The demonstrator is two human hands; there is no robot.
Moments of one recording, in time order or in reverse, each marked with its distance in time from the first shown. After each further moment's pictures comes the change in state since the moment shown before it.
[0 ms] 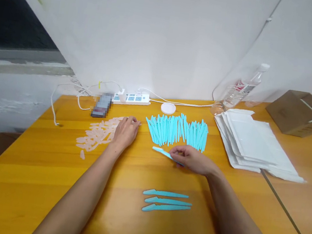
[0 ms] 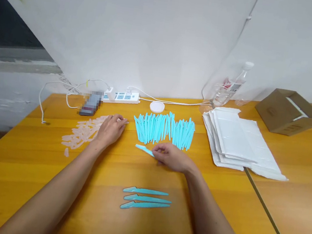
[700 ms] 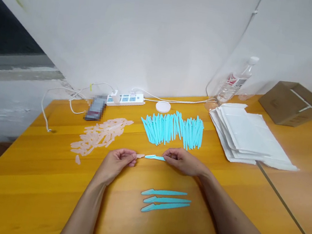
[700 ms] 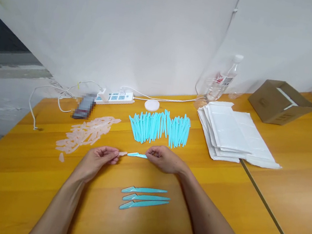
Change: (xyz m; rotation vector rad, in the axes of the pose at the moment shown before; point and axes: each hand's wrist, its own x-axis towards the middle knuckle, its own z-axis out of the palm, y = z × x) left_hand -0.097 0.025 -0.003 -1.303 -0.271 -0.651; right_hand 0.008 0.024 0.023 -0.004 0.036 -0.131
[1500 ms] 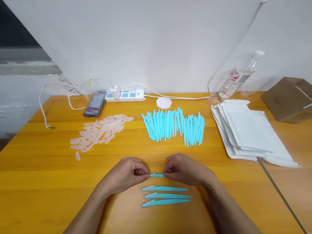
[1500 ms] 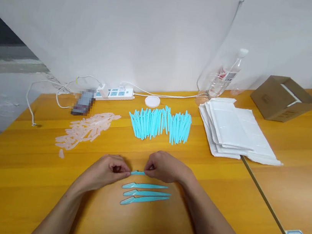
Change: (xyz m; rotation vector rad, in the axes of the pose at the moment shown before) left_hand -0.024 0.008 0.027 0.692 -0.396 0.314; right_hand -0.021 -0.026 0.005 -0.300 -0.162 -0.111
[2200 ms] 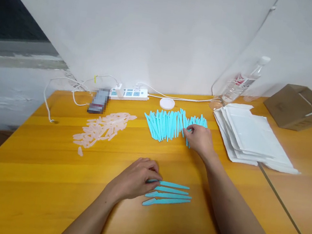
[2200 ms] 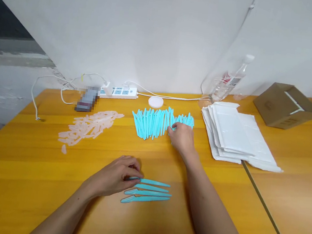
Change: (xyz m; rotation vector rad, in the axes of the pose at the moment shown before) left_hand 0.002 0.019 0.015 0.304 -0.089 0.300; right_hand 0.038 0.042 -0.054 -0.490 0.751 0.611
